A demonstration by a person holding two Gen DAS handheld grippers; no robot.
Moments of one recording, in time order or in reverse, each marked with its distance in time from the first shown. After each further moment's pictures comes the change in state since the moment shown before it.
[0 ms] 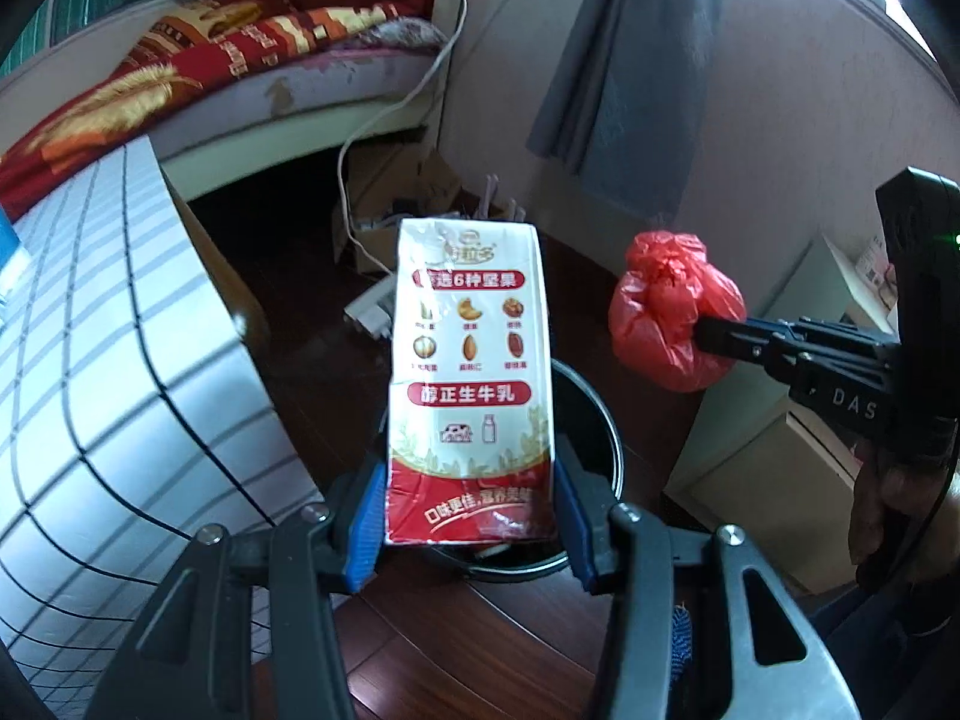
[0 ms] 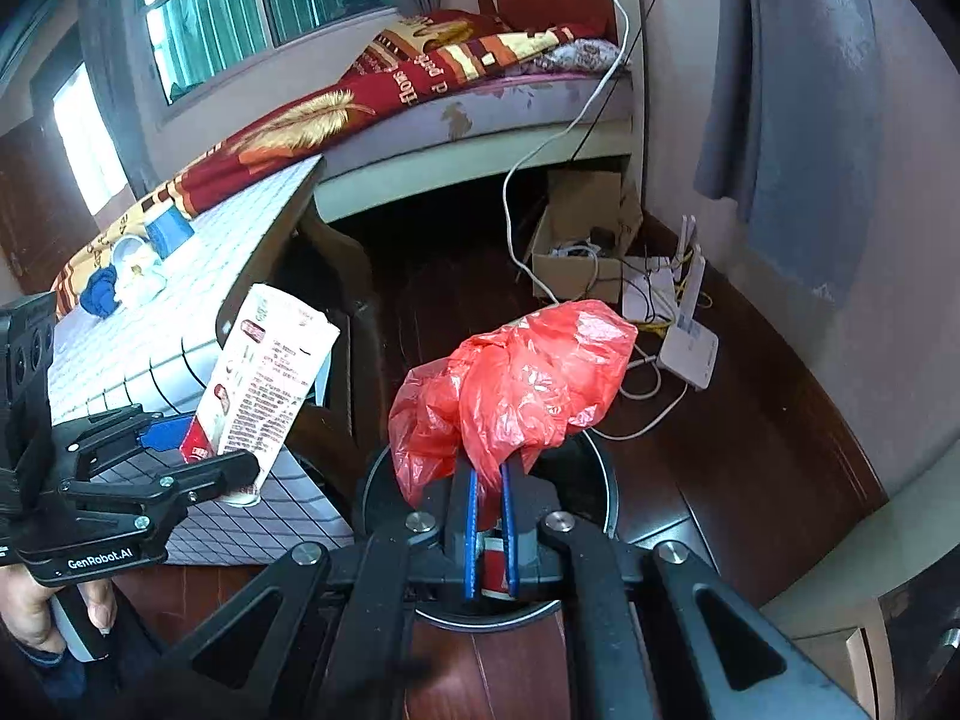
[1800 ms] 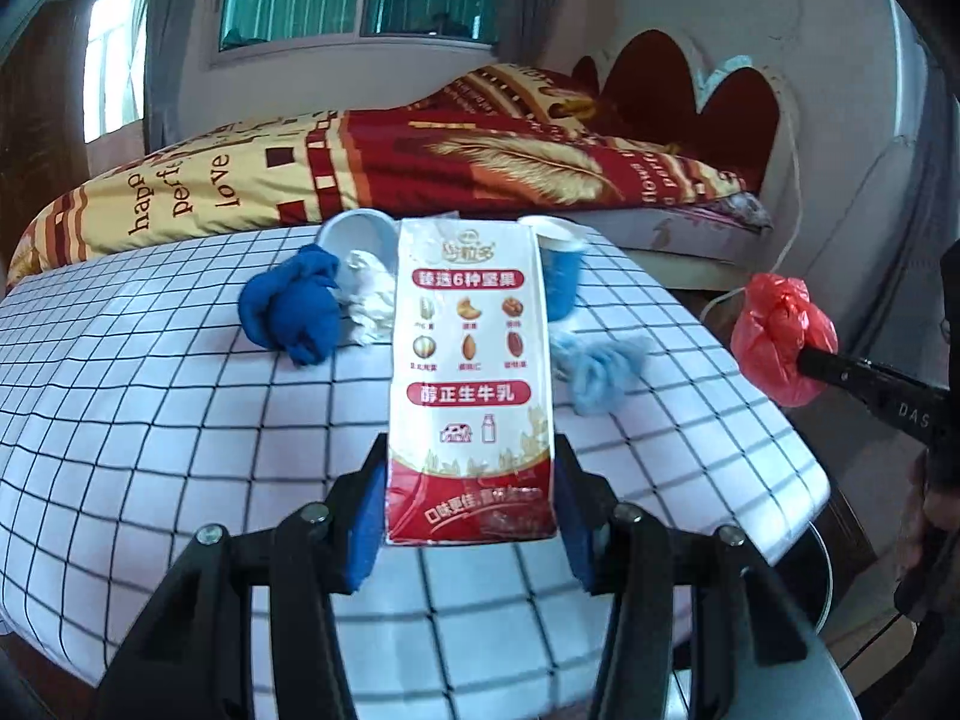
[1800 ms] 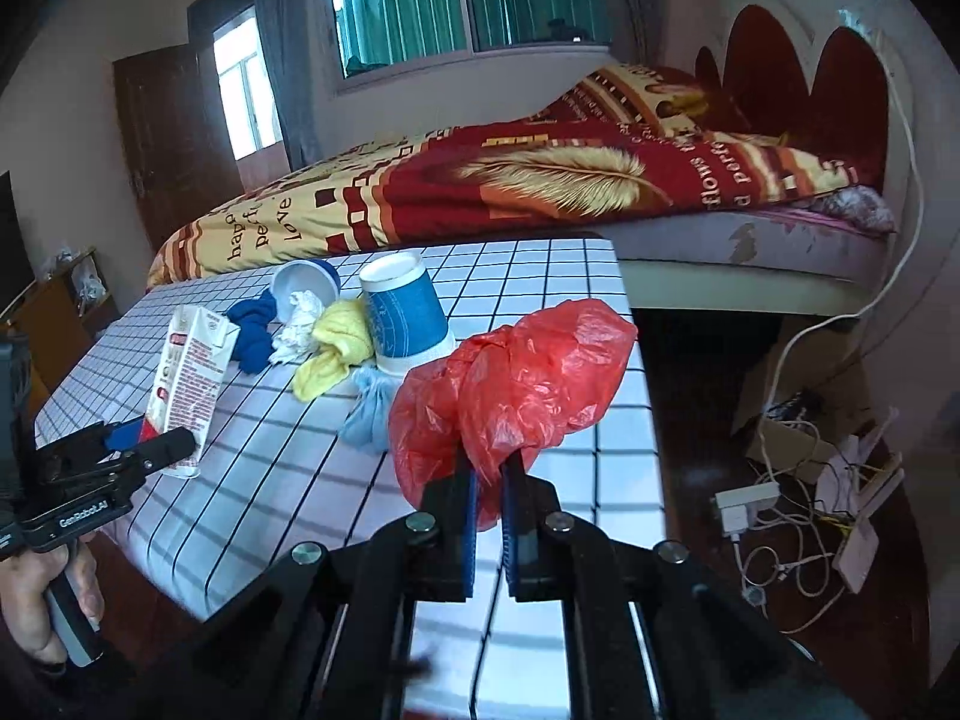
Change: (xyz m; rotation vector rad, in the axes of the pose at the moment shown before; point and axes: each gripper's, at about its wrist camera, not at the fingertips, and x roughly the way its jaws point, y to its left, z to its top) left arm -0.168 0.271 -0.033 -0.389 -0.278 0.449; right arm 0.073 0.285 0.142 -0.297 -0.113 0.272
